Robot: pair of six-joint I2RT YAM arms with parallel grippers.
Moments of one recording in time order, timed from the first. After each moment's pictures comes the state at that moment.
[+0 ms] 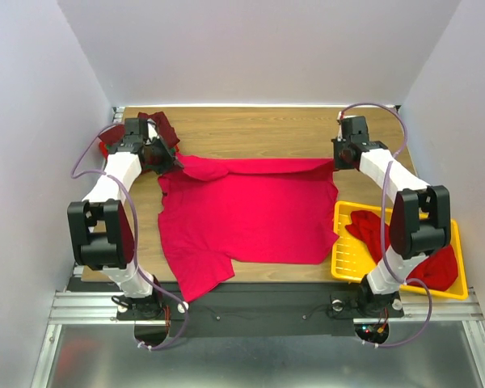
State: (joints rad) left arm 0.02 1.63 1.26 -0.53 0.35 -0.58; right arm 0.13 1.71 1.28 -0.44 0.20 0.06
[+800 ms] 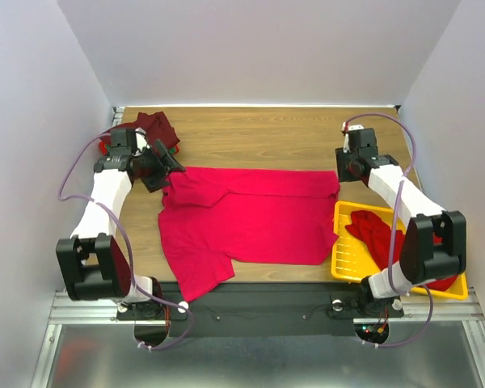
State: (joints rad) left arm 0.06 1.39 1.14 -0.64 0.39 -0.60; right arm 0.13 1.51 1.10 -0.46 0.22 -0.03
